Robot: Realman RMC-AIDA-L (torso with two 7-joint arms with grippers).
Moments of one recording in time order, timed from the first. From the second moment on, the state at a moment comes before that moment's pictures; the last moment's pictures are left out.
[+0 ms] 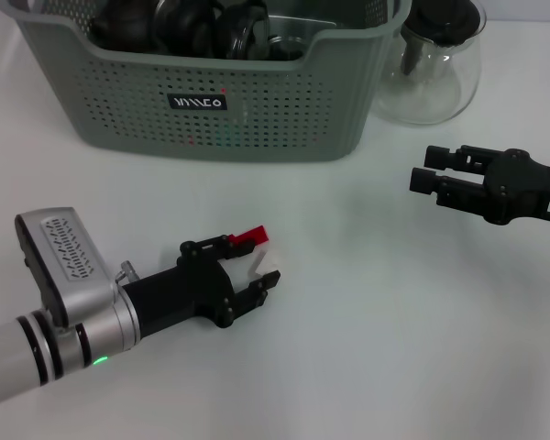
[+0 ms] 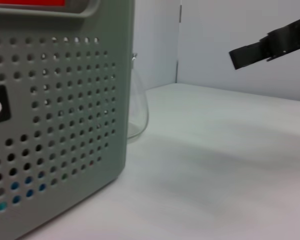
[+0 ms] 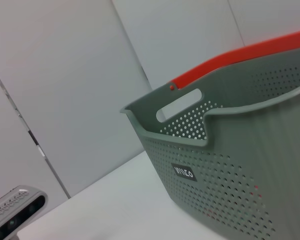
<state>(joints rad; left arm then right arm) -0.42 -2.18 0.63 0.14 1.84 1.22 -0.57 0.45 2.05 -0.71 -0.56 -1.86 -1.58 1.44</state>
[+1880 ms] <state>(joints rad) -0.41 -2.17 0.63 0.16 1.83 1.29 -0.63 0.45 2.05 -0.71 -0.56 -1.86 -1.58 1.44</state>
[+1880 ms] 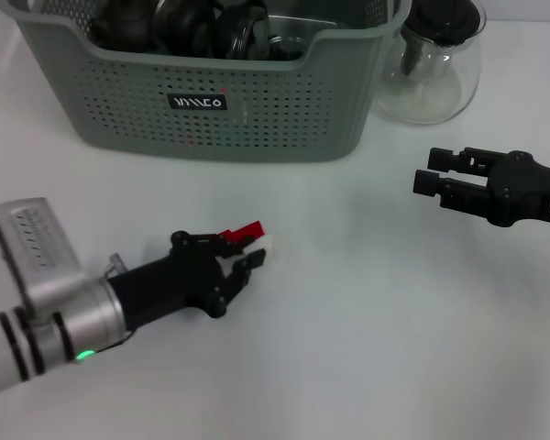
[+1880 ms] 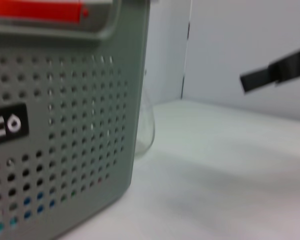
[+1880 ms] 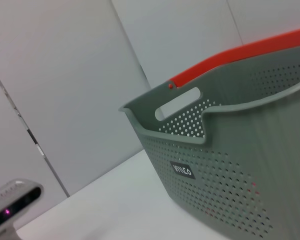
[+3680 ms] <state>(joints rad) -0.46 -2.09 0.63 0.79 1.65 1.64 -1.53 0.46 2.06 -0.71 -0.56 -1.86 -1.58 1.43</state>
